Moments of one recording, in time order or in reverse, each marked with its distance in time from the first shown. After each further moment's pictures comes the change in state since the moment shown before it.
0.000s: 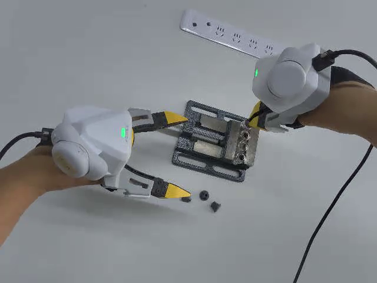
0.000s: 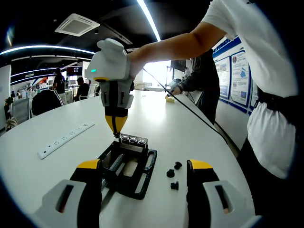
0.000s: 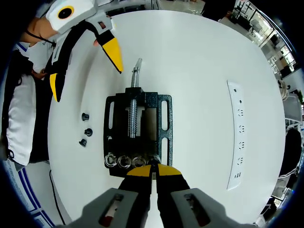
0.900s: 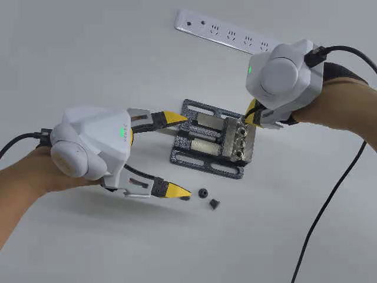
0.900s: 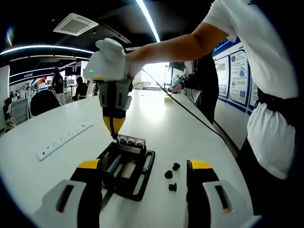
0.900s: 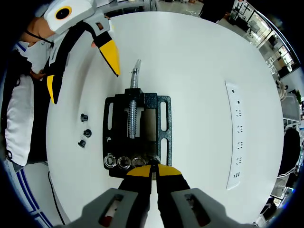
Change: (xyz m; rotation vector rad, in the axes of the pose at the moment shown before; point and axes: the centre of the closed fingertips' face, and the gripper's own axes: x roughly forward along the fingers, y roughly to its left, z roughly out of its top) left arm 0.000 -0.005 0.002 0.005 0.012 -0.010; right arm -0.001 0.000 0.001 0.001 -0.017 -0.023
